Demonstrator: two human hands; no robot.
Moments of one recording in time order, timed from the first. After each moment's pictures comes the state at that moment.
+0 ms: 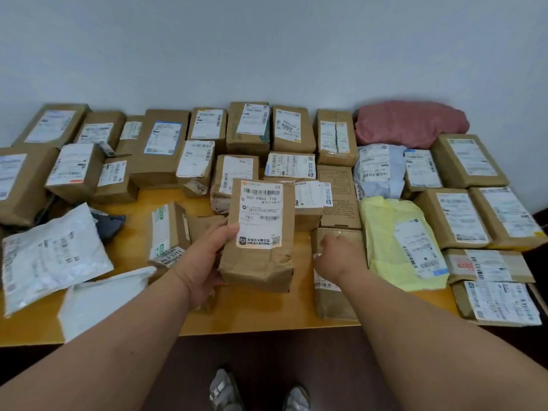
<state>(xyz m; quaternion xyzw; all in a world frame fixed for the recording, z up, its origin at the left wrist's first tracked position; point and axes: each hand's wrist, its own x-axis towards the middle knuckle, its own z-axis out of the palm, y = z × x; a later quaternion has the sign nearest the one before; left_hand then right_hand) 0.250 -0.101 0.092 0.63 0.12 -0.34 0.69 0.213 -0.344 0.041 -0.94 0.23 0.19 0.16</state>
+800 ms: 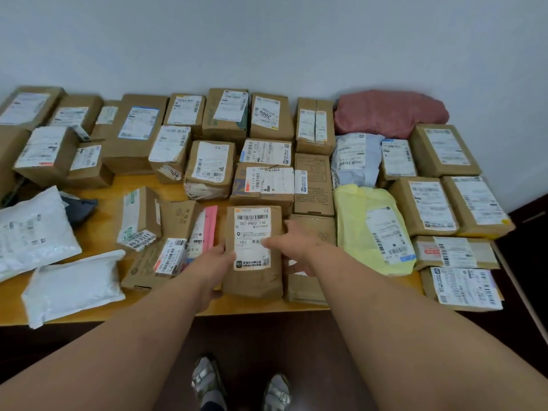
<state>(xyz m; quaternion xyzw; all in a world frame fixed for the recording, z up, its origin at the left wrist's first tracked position) 0.210 -0.157 0.049 0.72 0.22 -0.36 0.54 0.211 -0.343 0.056 -0.71 0.28 0.30 0.57</state>
